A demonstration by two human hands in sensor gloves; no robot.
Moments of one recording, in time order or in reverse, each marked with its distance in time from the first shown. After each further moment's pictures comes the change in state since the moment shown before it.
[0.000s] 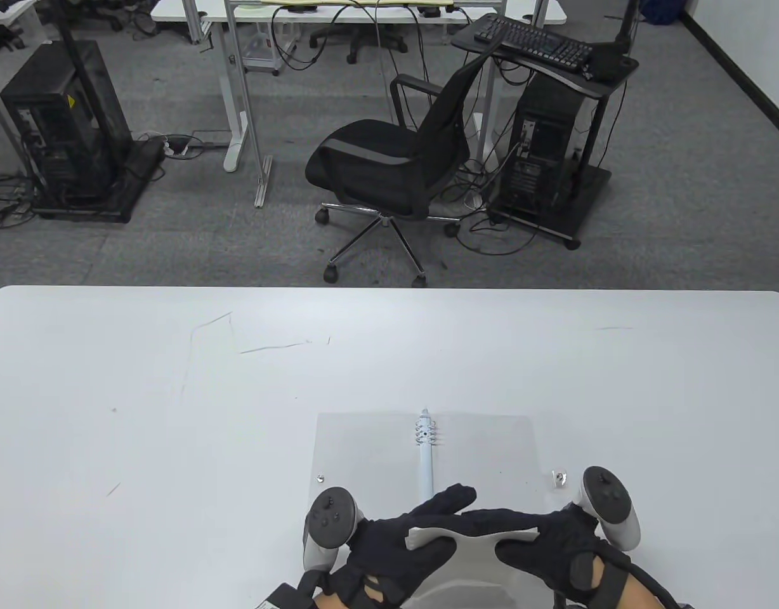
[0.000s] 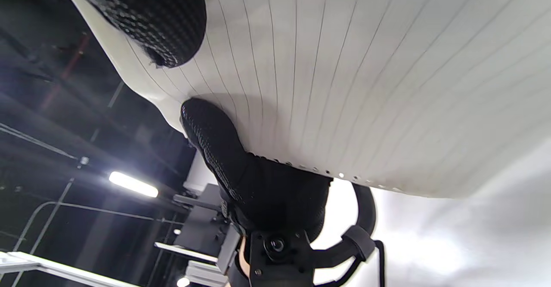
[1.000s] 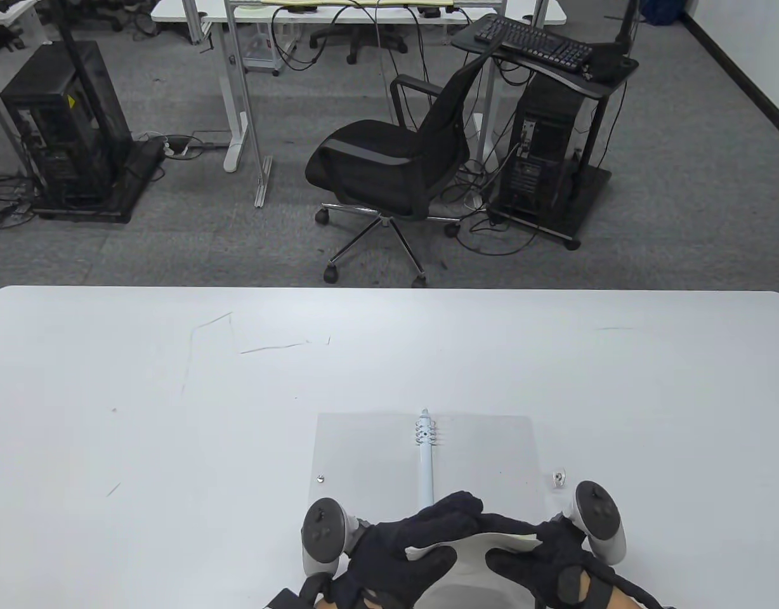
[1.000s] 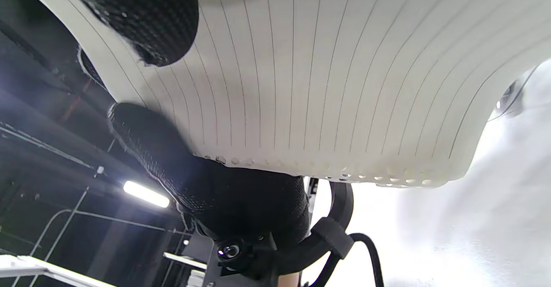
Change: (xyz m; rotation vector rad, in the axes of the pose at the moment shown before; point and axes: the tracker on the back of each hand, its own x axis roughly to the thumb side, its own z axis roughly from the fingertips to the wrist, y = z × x) left_hand 0.021 0.003 0.003 0.057 -0.179 -0.077; right_hand -0.022 0.014 -0.003 -0.063 -0.012 0.006
